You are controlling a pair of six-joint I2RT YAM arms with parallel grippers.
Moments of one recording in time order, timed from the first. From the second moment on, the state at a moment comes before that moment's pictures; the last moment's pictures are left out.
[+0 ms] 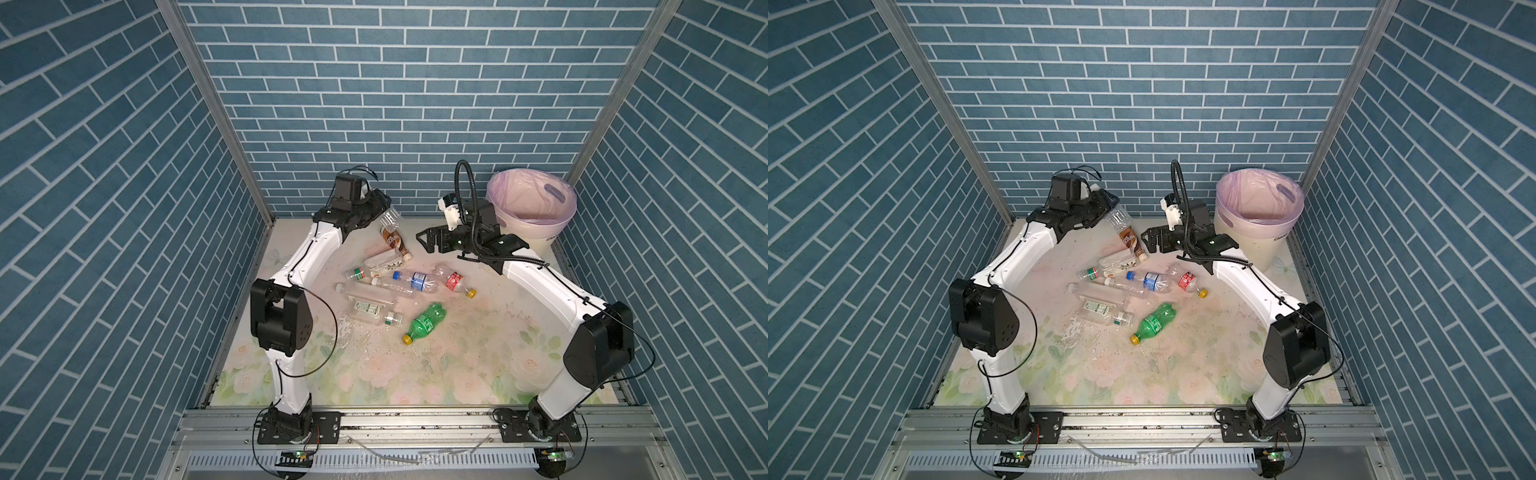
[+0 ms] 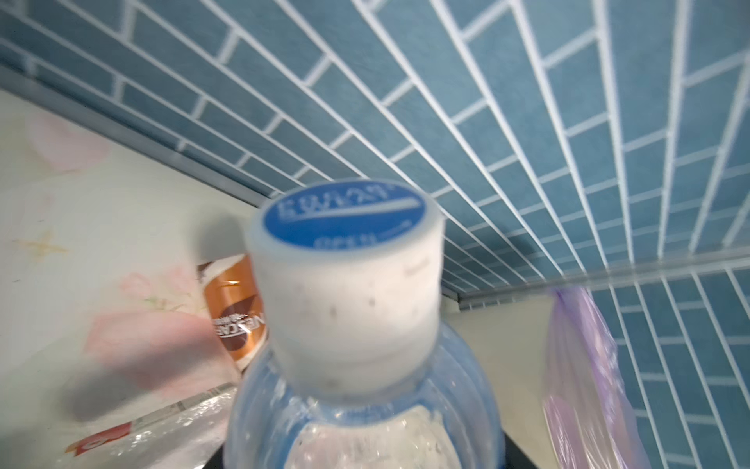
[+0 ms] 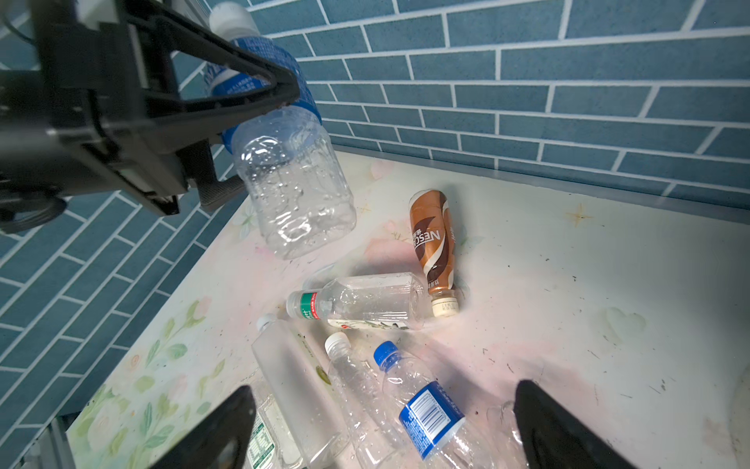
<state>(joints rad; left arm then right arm) -0.32 1.92 1.85 -0.40 0.28 -0.78 0.53 1.67 1.50 -0.35 -0.30 0.22</state>
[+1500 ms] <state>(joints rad) -0.48 1.89 1.88 -0.34 0.50 -0.71 0.50 1.70 1.52 -0.20 -0.50 0.28</state>
